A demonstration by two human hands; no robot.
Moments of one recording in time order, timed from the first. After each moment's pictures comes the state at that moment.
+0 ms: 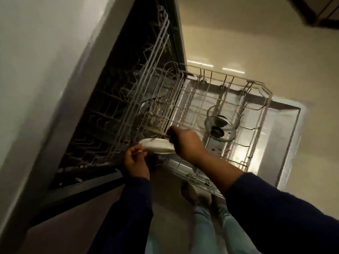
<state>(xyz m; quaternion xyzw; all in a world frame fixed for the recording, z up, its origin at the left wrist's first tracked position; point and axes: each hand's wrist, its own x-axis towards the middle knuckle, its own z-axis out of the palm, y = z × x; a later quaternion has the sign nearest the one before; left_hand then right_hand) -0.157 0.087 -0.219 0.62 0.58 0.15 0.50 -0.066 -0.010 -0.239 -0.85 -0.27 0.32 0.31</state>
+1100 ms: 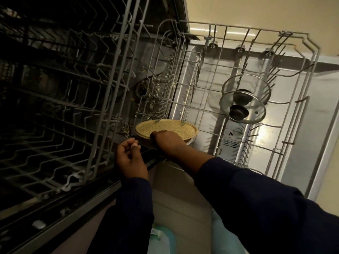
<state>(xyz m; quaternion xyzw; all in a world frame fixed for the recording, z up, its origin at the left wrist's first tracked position) -0.160 0.147 -0.323 0.70 0.55 0.16 0.44 -0.088 0.090 -0.385 -0.81 -0.35 0.41 0.23</state>
